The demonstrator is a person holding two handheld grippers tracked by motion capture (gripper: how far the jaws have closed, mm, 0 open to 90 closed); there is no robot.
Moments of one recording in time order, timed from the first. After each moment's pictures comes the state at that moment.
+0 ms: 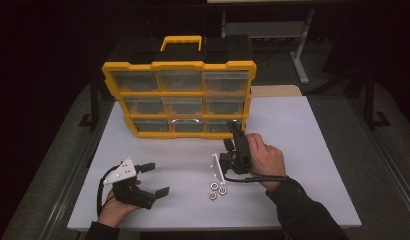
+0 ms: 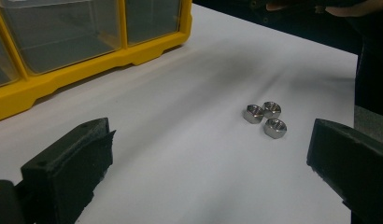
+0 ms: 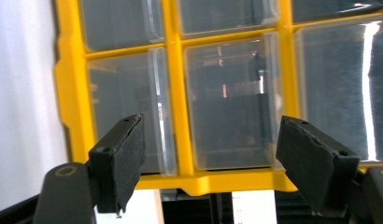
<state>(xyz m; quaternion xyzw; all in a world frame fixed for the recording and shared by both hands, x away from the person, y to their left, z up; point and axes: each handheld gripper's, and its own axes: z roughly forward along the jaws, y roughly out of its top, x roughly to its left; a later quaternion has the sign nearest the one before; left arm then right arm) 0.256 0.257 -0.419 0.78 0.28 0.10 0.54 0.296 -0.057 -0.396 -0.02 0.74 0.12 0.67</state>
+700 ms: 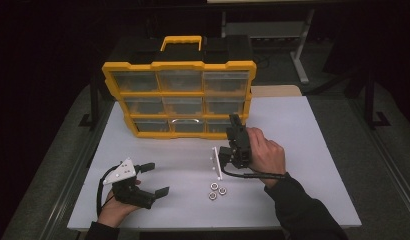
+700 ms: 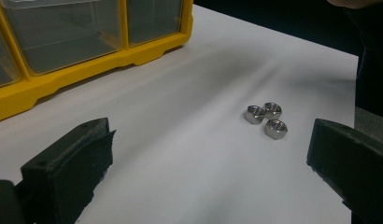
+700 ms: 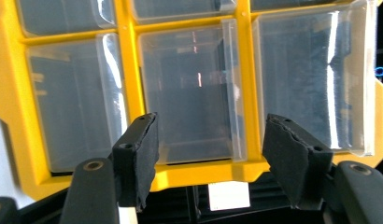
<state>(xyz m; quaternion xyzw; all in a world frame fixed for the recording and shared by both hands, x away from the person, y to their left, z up) 0.256 0.257 -0.420 0.78 0.29 0.10 0.55 0.303 -0.055 -0.384 0.00 0.70 0.10 0.70</state>
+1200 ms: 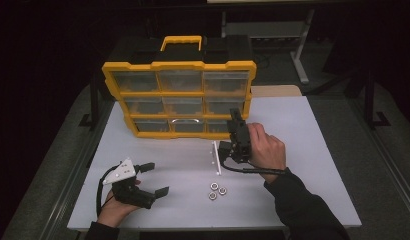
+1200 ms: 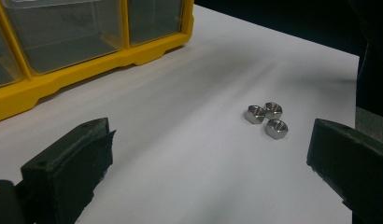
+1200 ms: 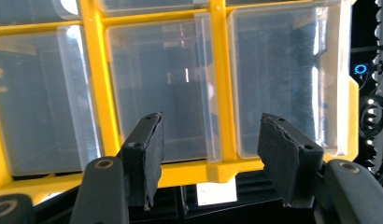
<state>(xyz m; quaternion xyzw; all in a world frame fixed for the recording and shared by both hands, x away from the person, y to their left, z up) 0.255 0.258 -0.420 0.78 0.29 0.10 0.55 0.310 -0.054 -0.371 0.00 0.69 0.08 0.72</state>
